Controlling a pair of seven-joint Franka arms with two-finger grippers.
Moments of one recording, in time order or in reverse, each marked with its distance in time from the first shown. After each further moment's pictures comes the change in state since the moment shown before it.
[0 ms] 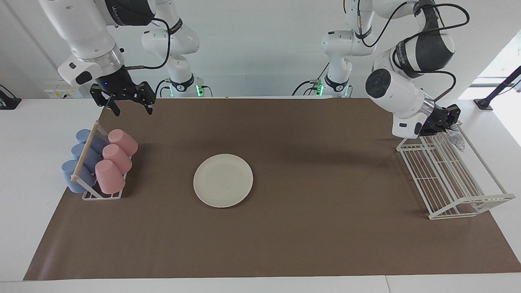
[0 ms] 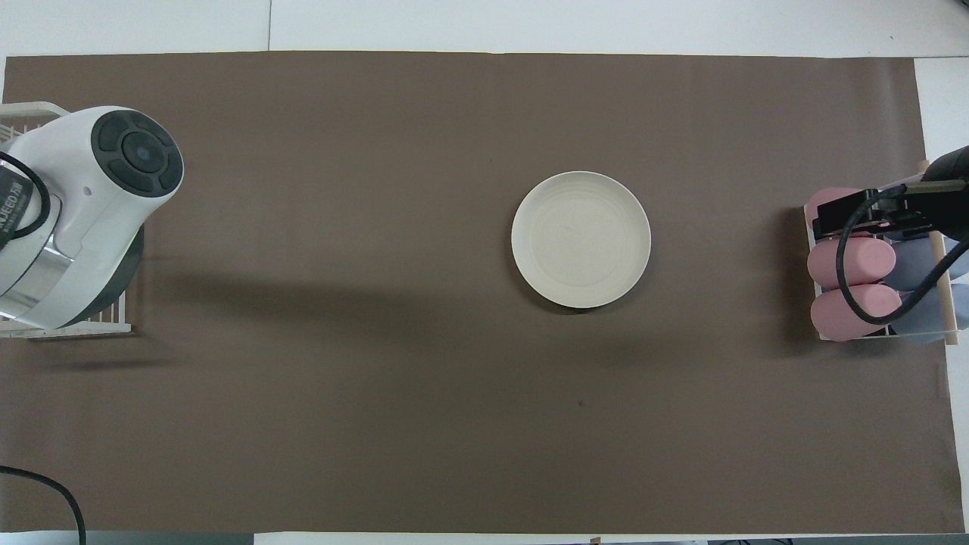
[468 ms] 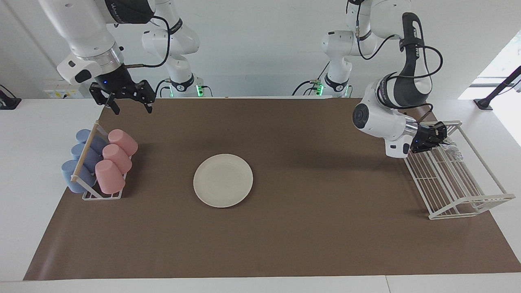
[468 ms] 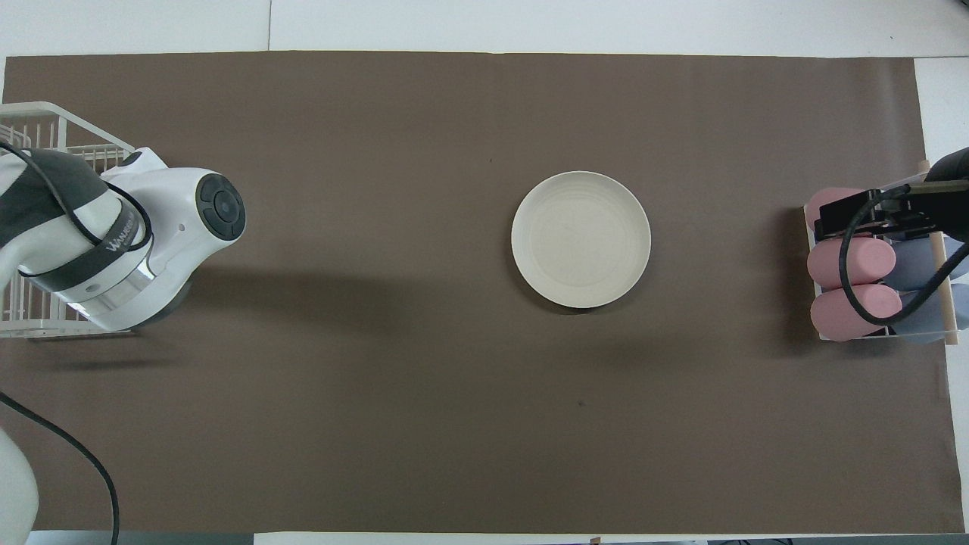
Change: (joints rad) left arm 0.008 0.092 0.001 -0.148 0.175 0.033 -0.370; right arm 0.000 0.000 0.000 0.008 0.000 -0.009 0.000
